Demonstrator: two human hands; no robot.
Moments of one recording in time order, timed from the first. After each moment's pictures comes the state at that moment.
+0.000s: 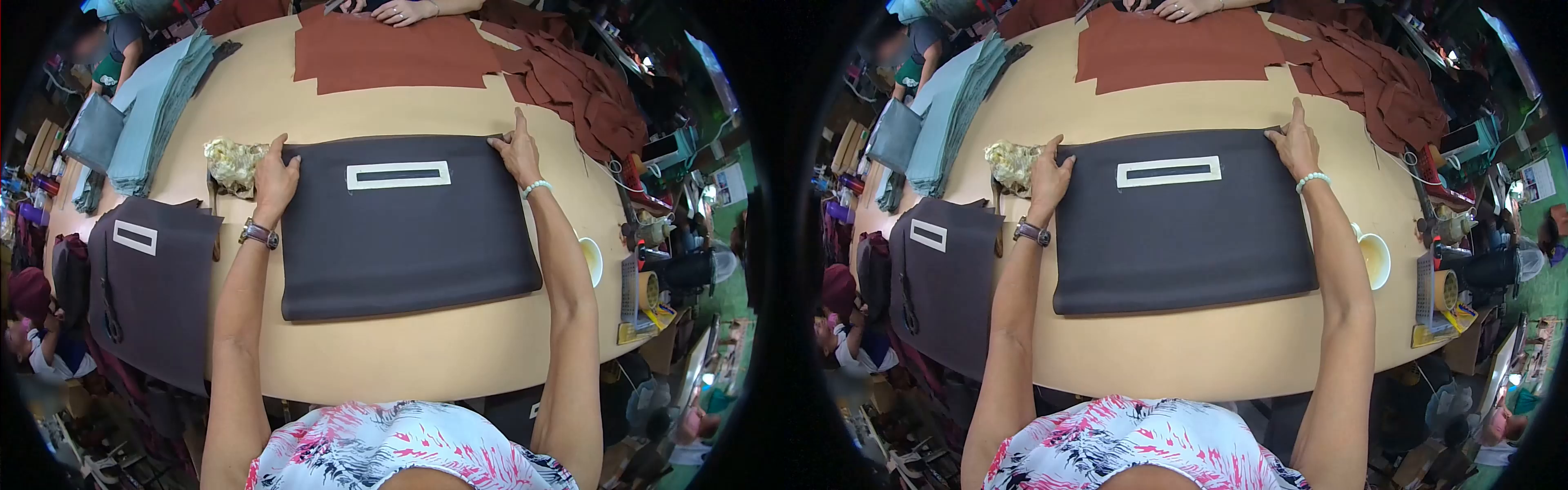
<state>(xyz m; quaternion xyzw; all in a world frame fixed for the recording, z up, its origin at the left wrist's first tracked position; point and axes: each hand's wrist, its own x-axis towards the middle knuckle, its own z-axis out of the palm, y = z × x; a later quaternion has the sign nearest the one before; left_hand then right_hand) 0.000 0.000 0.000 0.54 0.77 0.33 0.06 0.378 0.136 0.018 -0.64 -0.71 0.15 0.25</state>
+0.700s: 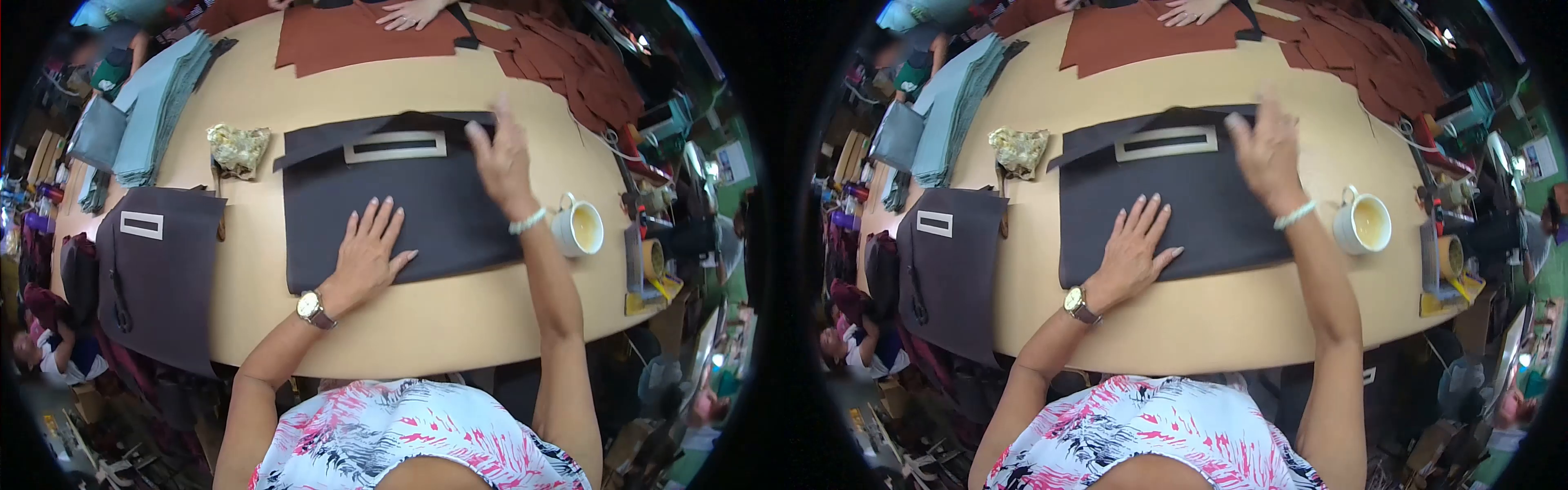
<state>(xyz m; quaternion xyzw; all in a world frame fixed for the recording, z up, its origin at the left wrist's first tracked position) 0.145 -0.130 0.006 0.80 0.58 0.15 0.08 0.342 0.022 0.057 -0.51 -0.77 0.05 0.38</state>
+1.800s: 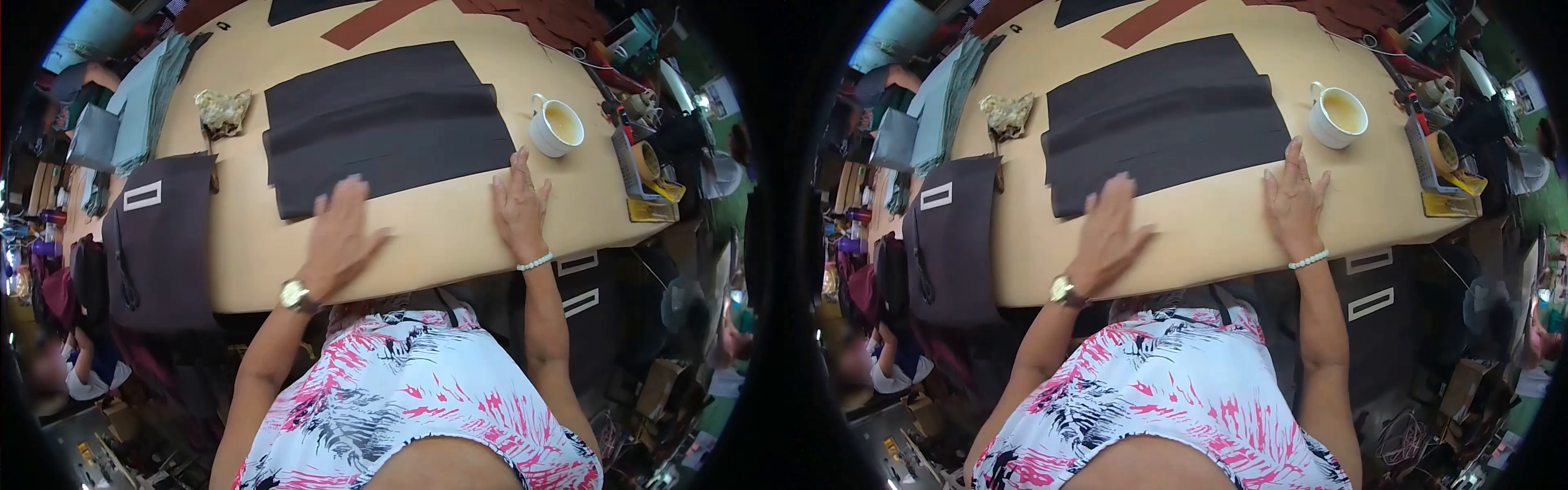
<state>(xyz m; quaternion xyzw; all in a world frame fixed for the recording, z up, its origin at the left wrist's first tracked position) 0.140 -0.224 0.006 0.80 0.59 0.09 0.07 0.427 -0.170 -0.003 -0.67 -0.71 0.04 0.21</state>
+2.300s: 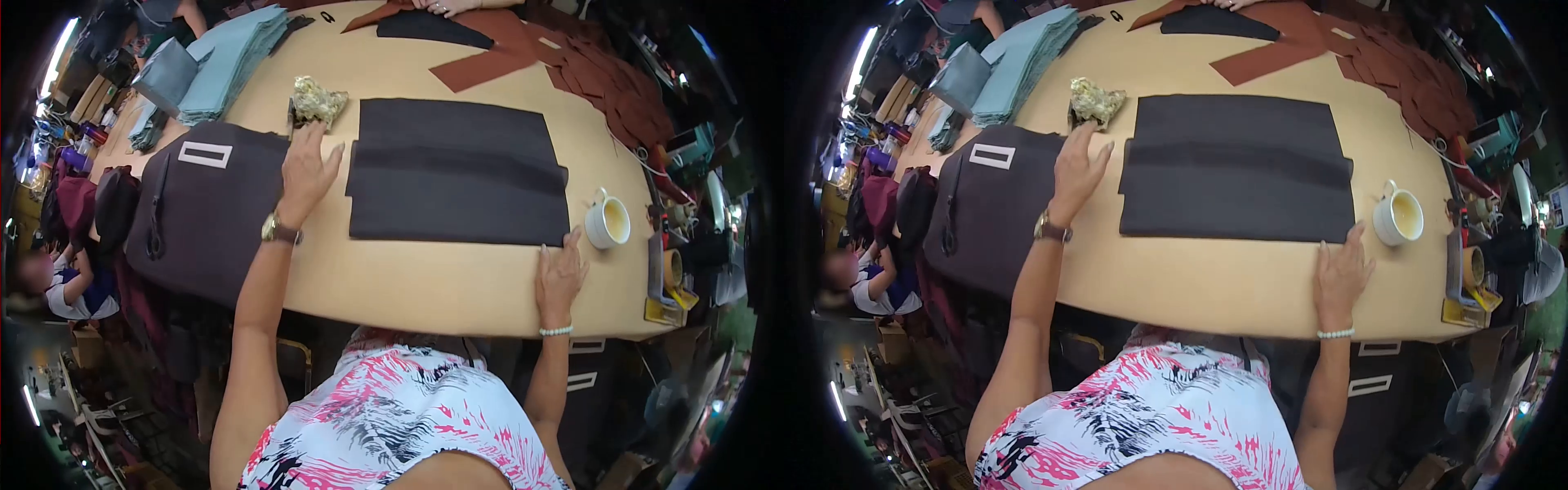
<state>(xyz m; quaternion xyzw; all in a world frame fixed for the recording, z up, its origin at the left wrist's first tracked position) -0.010 -0.139 0.037 0.65 0.67 0.36 -0.09 0.414 -0.163 0.001 -0.69 -0.70 -0.02 0.18</state>
